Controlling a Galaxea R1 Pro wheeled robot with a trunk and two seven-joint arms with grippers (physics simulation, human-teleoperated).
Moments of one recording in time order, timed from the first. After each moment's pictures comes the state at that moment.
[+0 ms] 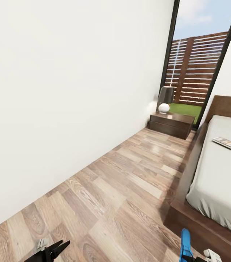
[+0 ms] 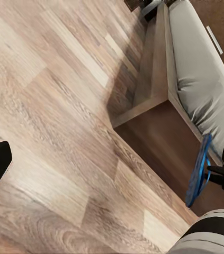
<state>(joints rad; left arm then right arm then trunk) -0.10 0.19 0.29 -0.82 0.31 0.25 -1.12 -0.39 -0.39 -0.07 -0.15 -0.39 0.19 0.85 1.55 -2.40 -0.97</state>
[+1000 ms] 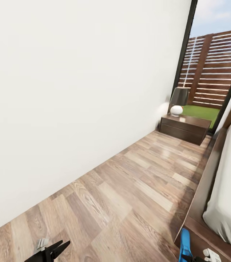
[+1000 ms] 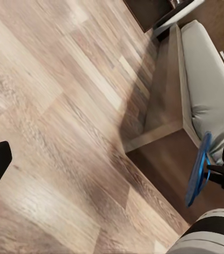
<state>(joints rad) -0.10 0.19 0.29 -0.82 0.31 0.25 -1.12 -0.39 -0.39 -0.07 -0.15 -0.39 0.19 0.85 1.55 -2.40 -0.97</state>
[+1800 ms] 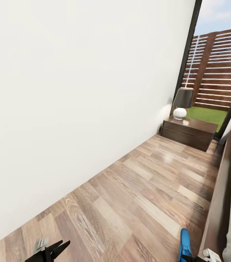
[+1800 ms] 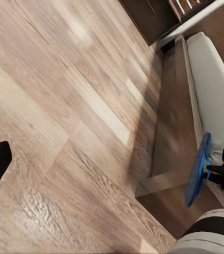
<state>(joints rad) -0.10 0.19 0.29 -0.82 0.31 0.25 -1.12 -0.39 -0.39 -0.07 -0.15 -0.39 0.19 0.85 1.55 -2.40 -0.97</state>
